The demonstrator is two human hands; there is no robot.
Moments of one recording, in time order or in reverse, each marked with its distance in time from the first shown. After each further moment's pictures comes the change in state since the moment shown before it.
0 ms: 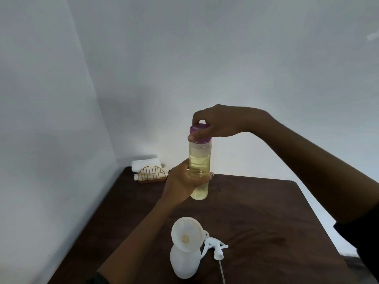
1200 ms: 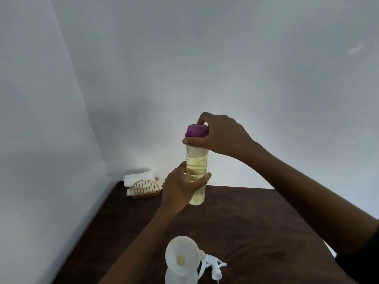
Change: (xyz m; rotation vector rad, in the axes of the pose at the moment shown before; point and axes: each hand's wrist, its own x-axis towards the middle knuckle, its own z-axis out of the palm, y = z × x) left_hand 0.024 0.018 0.008 0.092 0.131 -0.007; right_hand -0.004 0.009 0.024 0.188 0.582 0.208
